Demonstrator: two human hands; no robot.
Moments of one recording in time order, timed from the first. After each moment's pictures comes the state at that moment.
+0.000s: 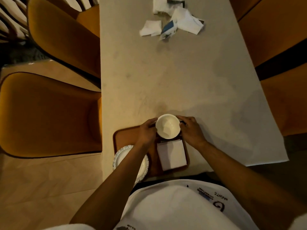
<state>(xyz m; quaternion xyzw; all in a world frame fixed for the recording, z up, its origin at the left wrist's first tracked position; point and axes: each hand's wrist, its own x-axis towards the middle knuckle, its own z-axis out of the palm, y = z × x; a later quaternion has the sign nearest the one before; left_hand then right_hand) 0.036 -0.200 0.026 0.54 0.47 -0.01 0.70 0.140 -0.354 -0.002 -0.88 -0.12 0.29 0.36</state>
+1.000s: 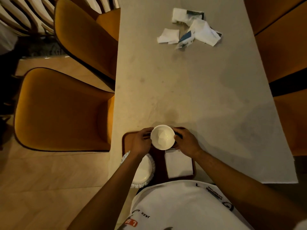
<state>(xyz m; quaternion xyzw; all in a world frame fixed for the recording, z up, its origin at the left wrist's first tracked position) -0.011 -0.161 0.024 0.61 0.48 0.00 0.63 0.116 -0.312 0.005 -0.82 -0.19 0.38 0.38</state>
